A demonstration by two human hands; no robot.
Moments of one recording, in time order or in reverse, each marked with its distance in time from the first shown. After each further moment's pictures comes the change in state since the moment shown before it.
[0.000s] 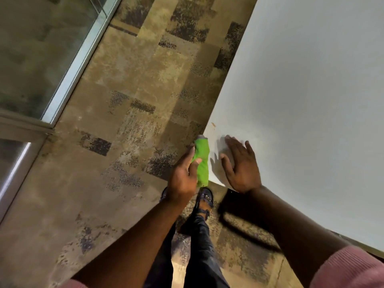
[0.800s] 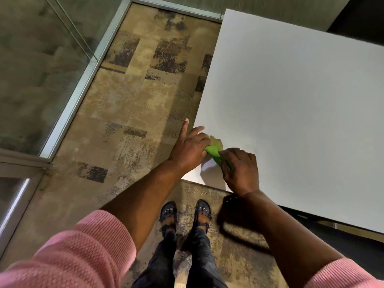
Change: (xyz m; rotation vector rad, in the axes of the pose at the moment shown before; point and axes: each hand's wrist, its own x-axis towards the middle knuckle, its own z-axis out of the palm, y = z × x) left_hand 0.058 0.102 -0.007 0.844 -0.280 0.890; right_hand -0.045 -0.027 -0.070 -0.139 0.332 0.035
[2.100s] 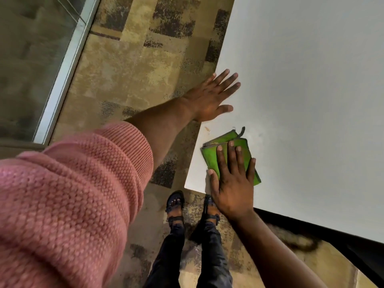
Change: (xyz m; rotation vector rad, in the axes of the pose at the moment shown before) left_hand 0.155 -0.127 0.102 0.173 -0.383 0.244; right_hand -0.018 -0.004 0.136 -0.118 -0.208 0.142
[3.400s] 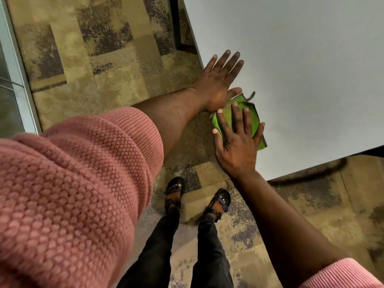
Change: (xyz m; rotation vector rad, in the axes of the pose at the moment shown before) left_hand 0.033 -0.031 -0.014 0.079 -0.104 0.325; right_hand 0.101 -0.117 0.023 0.043 0.173 0.547
